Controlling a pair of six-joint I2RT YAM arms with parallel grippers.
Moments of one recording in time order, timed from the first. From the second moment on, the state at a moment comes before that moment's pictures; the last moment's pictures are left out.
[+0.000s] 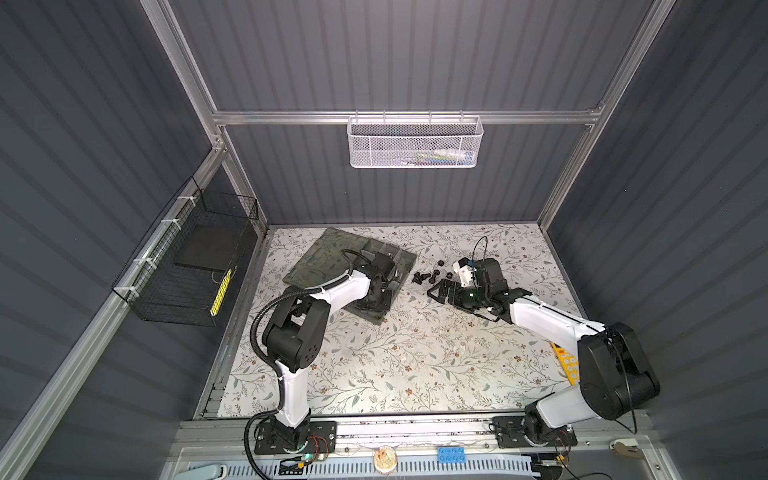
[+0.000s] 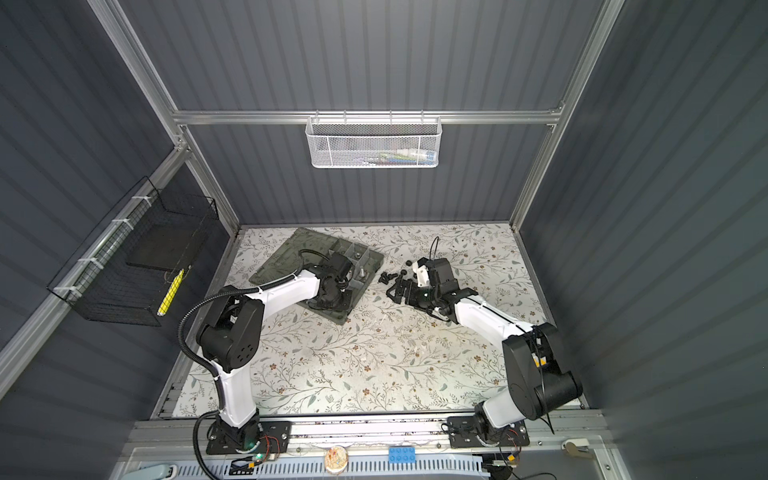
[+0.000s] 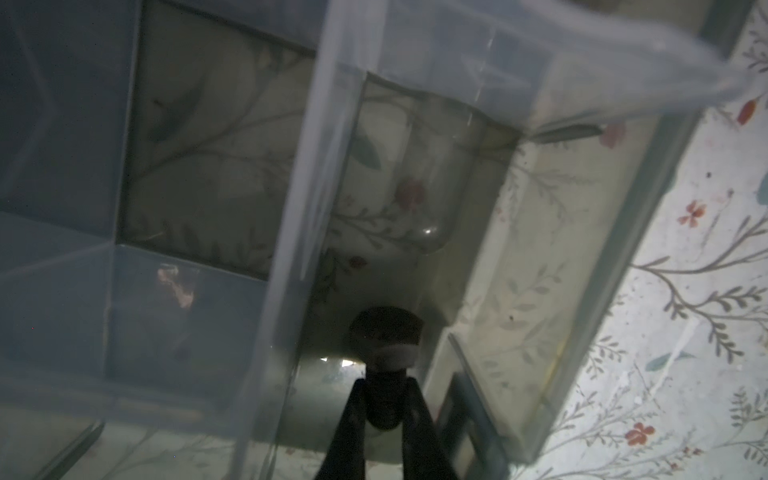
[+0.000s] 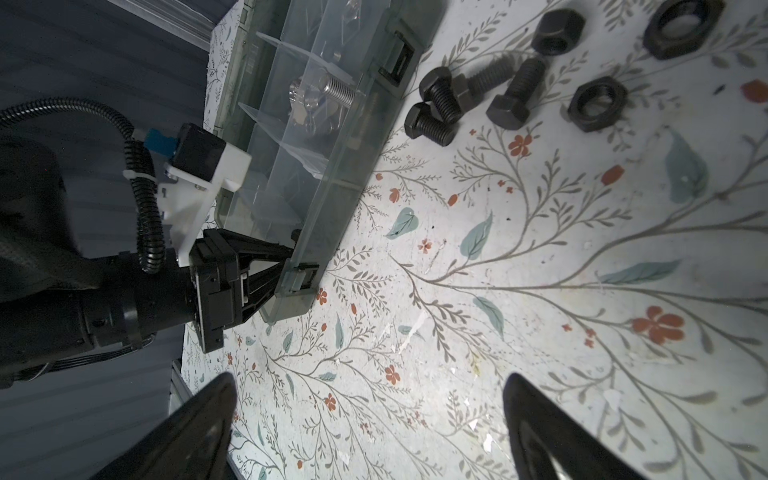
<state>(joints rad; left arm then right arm) -0.58 1.95 1.37 -0.73 0.00 -0.34 0.38 1.50 0.86 -0.13 -0.46 0.60</state>
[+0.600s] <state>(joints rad) -0.57 1.93 1.38 -0.77 -0.03 -0.30 0.38 1.50 0.86 -0.12 -0.46 0.61</state>
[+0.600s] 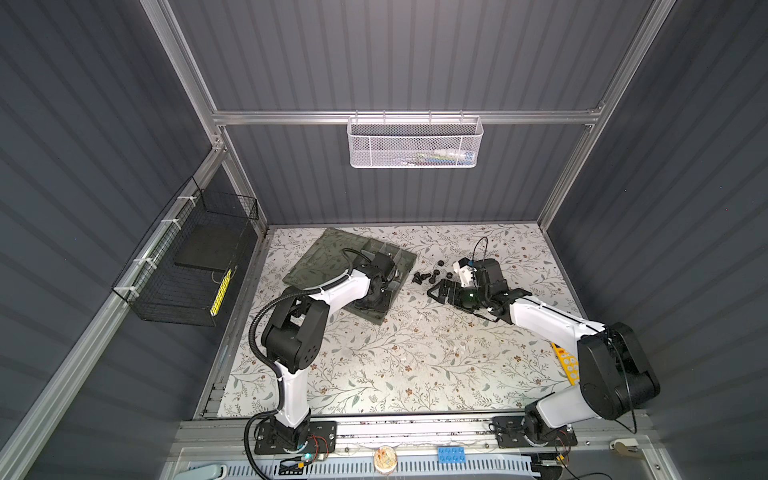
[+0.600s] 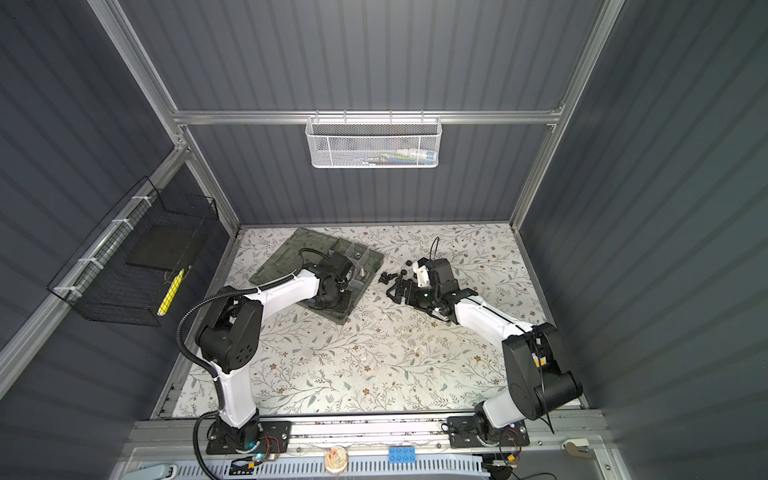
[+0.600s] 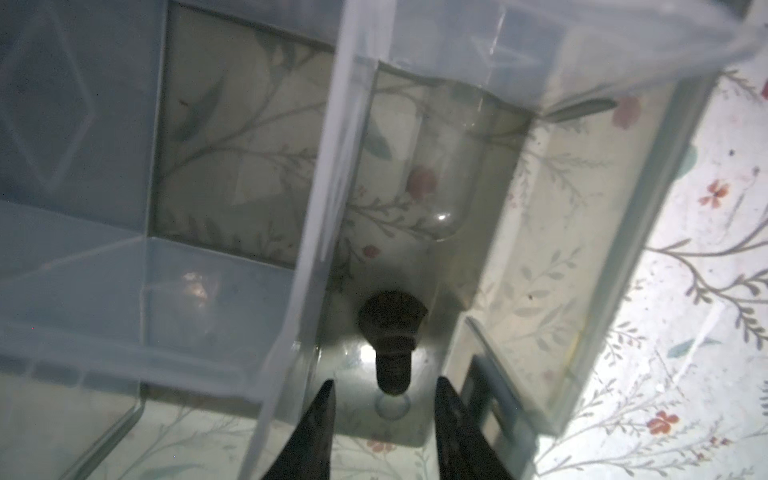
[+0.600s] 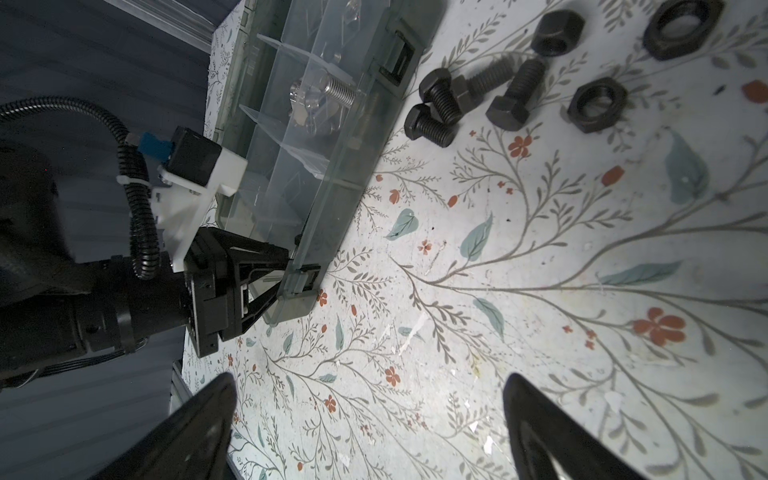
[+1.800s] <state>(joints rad) -0.58 1.79 1.50 -0.83 -0.02 -0.31 0.30 1.47 0.86 -0.19 -0.41 0.58</state>
